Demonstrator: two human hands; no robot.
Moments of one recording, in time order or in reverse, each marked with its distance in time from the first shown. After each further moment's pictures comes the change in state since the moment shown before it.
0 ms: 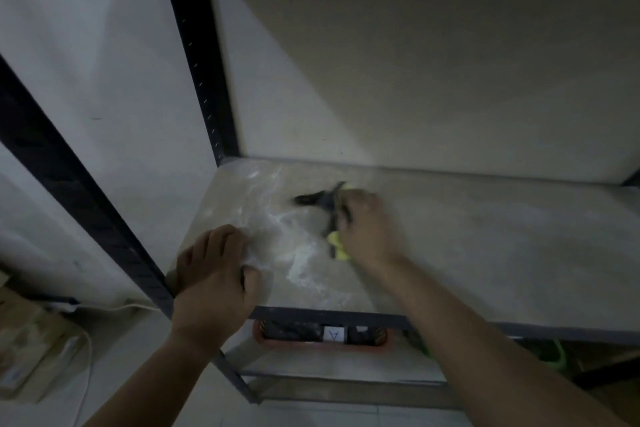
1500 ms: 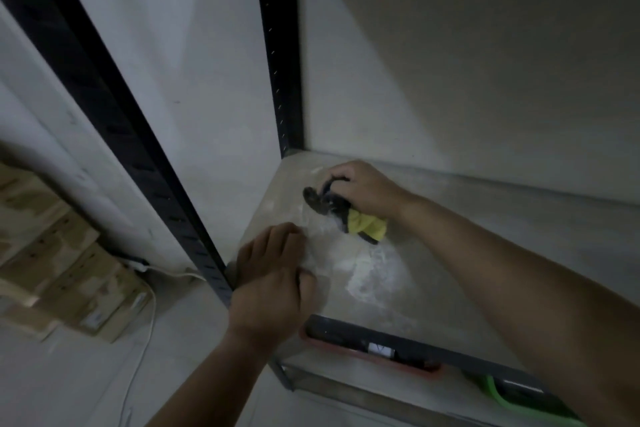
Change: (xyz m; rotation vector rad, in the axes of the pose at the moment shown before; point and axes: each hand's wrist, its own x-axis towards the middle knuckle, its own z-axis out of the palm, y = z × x) left_hand 0.000 0.002 0.000 -0.102 0.073 0.002; right_hand 0.098 -0.071 0.036 0.418 -0.559 -0.307
